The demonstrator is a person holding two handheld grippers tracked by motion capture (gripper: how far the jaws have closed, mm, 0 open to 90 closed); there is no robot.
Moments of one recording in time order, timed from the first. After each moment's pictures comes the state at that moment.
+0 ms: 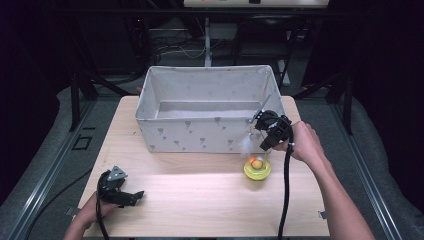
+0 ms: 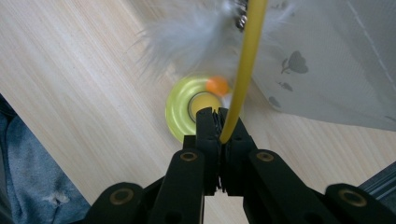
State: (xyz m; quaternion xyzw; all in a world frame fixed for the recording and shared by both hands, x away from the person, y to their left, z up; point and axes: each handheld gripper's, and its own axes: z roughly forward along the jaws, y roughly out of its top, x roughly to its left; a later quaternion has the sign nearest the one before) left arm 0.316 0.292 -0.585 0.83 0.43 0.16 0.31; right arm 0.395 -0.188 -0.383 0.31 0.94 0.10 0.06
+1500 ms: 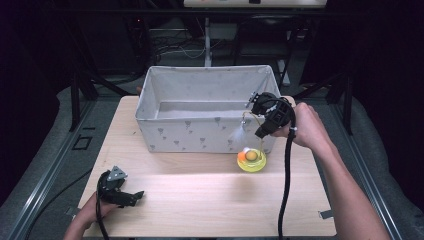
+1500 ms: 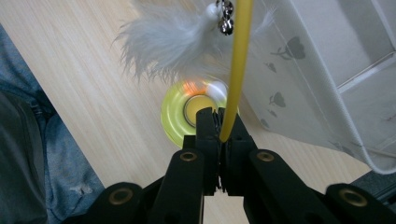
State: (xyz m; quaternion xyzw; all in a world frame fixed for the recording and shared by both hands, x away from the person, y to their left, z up) left arm 0.316 0.292 -0.585 0.83 0.43 0.15 0.31; right arm 0.388 -0.170 -0.317 0.28 0.95 0.12 0.07
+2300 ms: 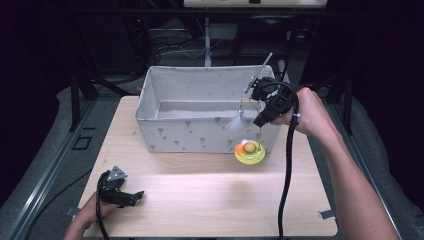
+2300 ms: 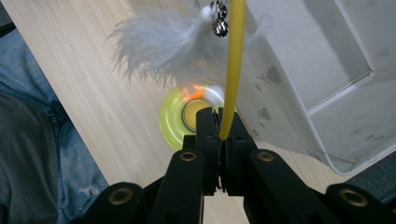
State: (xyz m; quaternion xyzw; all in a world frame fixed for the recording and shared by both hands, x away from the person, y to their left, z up) left arm 0.316 0.292 -0.585 0.84 0.43 0.15 0.30; right arm 0.389 -0.165 -0.278 0.27 0.95 0.14 0.08
